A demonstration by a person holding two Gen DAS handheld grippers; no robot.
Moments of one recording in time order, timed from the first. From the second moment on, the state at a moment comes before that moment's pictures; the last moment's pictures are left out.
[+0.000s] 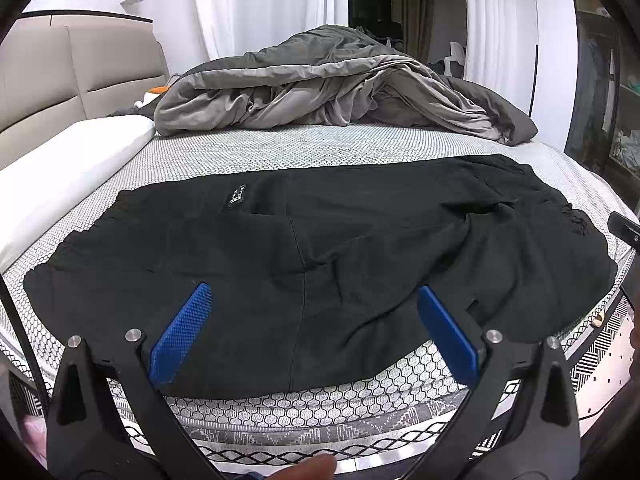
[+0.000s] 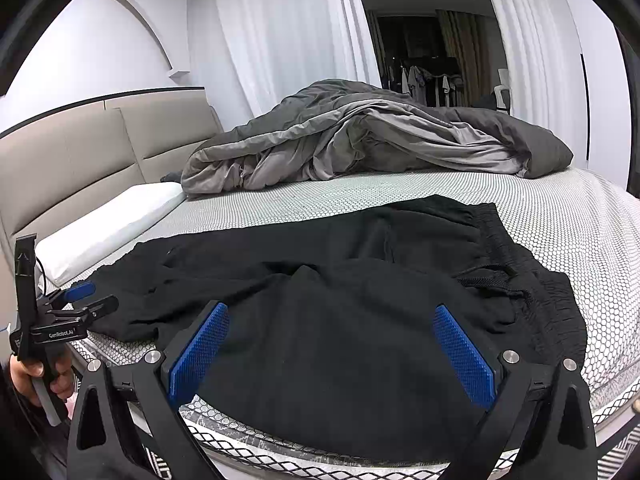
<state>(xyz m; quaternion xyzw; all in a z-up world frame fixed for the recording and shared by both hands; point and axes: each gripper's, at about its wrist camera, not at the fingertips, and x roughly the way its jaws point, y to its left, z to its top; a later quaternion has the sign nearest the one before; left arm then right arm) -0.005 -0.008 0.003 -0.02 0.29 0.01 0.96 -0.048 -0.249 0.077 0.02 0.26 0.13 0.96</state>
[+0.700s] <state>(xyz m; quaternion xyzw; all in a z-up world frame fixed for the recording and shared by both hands) -0.005 -0.009 0.003 -0.02 0.29 0.01 0.96 -0.048 -0.248 0.077 0.03 0.26 0.13 0.96</state>
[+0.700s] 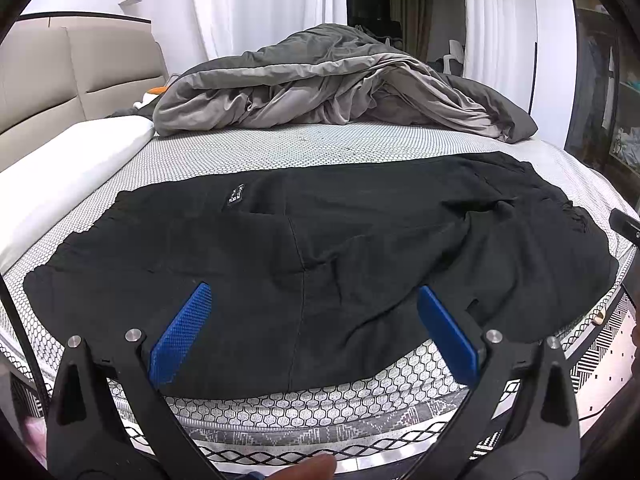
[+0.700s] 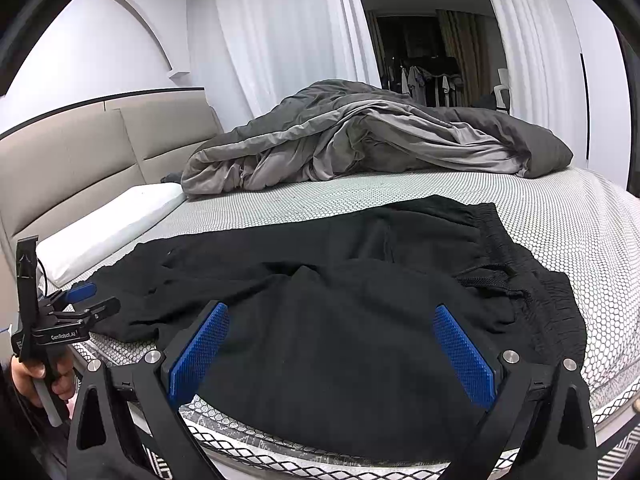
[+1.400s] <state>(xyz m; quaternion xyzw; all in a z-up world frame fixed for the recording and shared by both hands) -0.003 -0.001 0.008 -0.04 0.29 0.01 0.96 -0.040 -0.255 0.075 0.04 0.27 0.12 0.95</state>
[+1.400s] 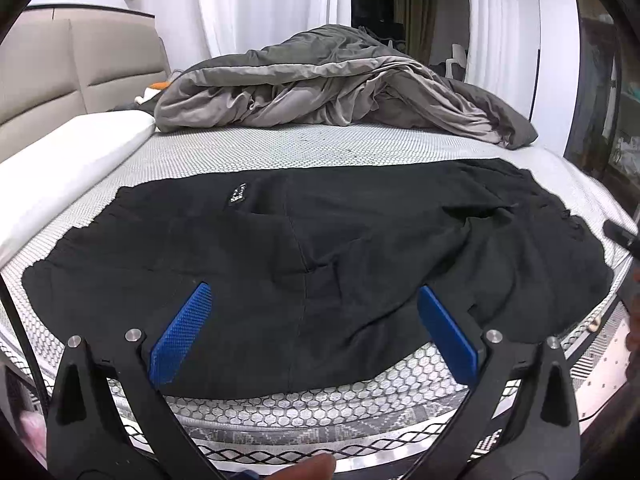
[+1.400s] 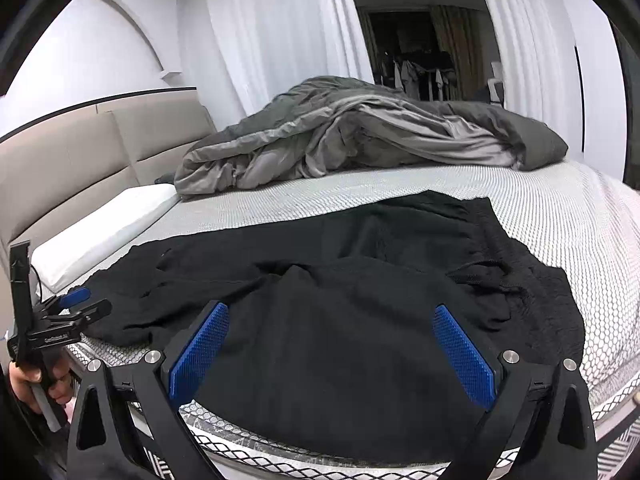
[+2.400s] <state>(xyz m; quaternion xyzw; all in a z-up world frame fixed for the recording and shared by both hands) 0.150 0.274 0.052 -0.13 0.38 0.14 0.90 0.100 -0.374 0.118 0.13 0.37 0.13 0.91</state>
